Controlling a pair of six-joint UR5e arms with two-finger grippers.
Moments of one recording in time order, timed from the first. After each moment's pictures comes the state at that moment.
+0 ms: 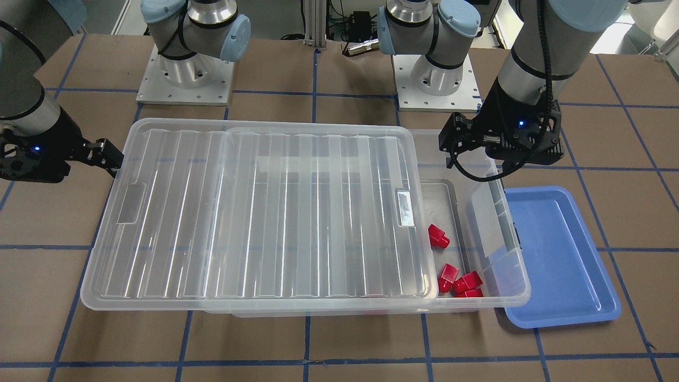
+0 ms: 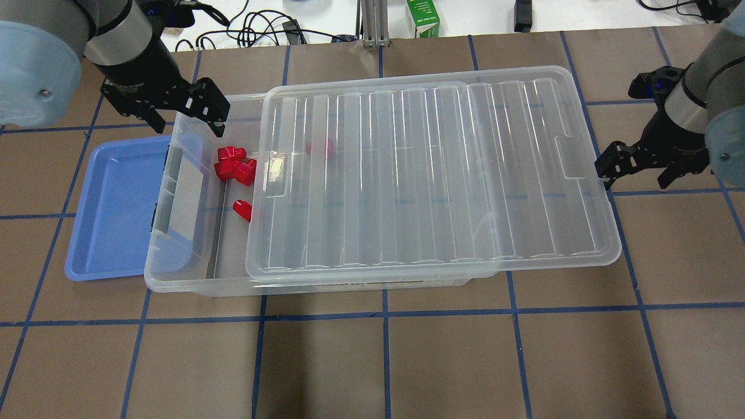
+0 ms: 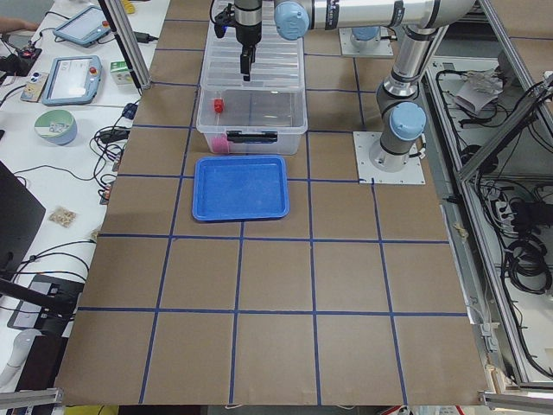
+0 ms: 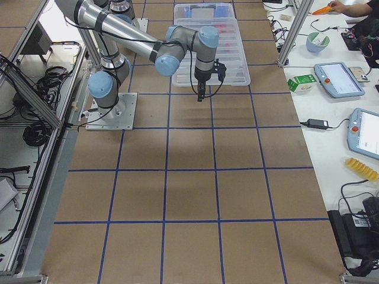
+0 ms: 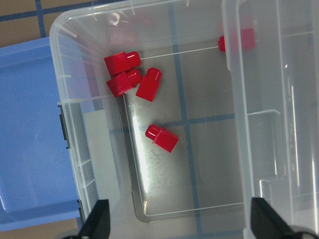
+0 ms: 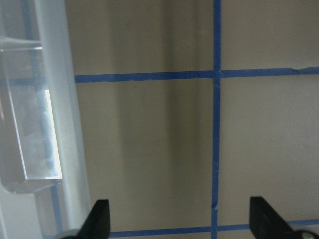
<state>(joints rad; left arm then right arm) -1.52 -1.63 -1.56 -1.49 1.58 0.17 1.27 -1.55 1.89 -1.87 -1.62 -0.28</state>
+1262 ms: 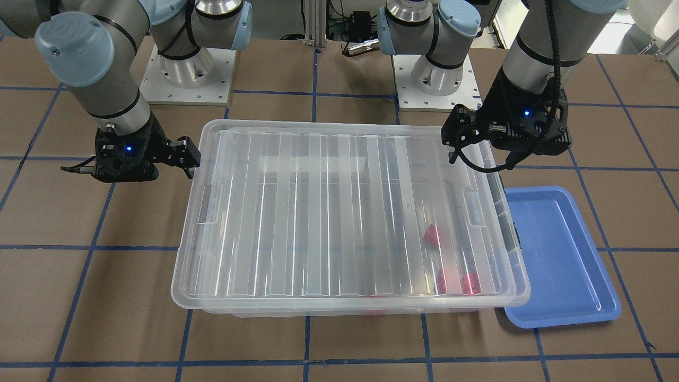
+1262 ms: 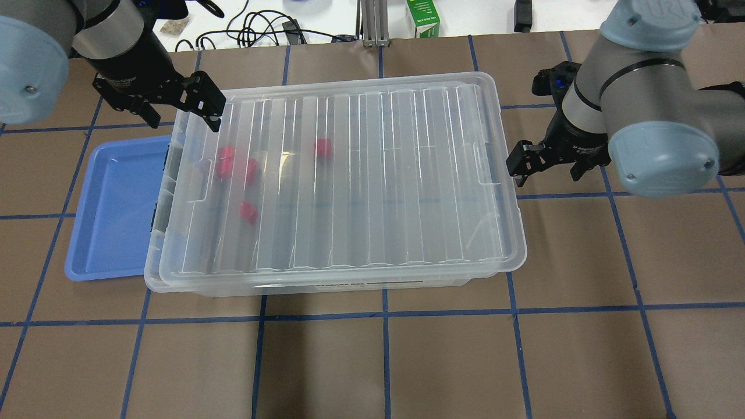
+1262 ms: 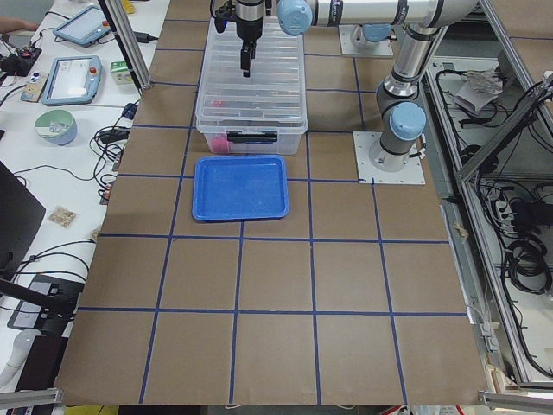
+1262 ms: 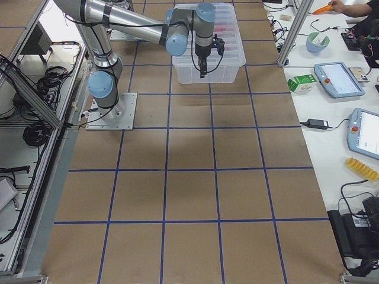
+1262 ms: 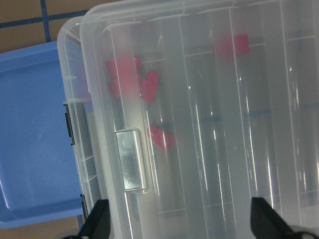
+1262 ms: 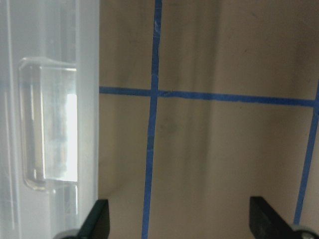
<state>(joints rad) -1.52 -1.62 -1.55 -1.49 1.58 0.17 1.50 -1.55 1.84 -1.88 -1.57 -0.14</state>
